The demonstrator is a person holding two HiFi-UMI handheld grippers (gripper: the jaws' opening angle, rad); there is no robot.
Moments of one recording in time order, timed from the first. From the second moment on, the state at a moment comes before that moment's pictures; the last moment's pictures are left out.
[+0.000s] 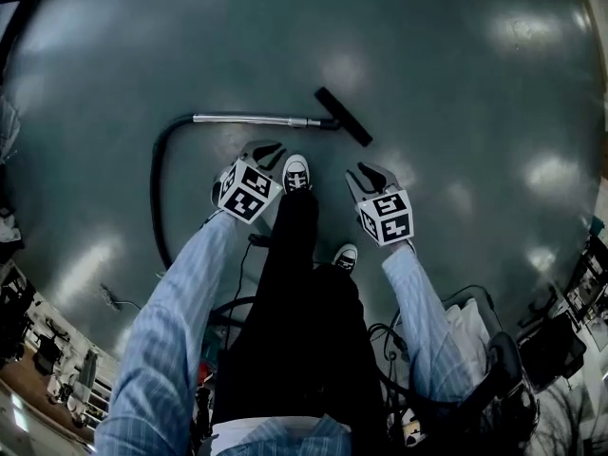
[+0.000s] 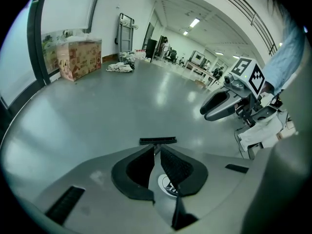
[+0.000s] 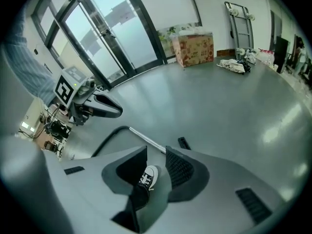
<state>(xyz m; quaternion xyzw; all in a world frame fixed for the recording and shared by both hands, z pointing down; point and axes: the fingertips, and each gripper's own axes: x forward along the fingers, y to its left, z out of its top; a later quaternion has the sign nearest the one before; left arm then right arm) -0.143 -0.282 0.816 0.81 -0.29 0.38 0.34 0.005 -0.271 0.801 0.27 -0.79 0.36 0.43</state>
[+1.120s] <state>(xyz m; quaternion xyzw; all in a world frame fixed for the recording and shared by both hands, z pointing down) -0.108 -0.279 1.160 0.80 -0.17 0.54 0.18 0.000 -0.280 1.152 0.07 -0.81 0.08 0.57</state>
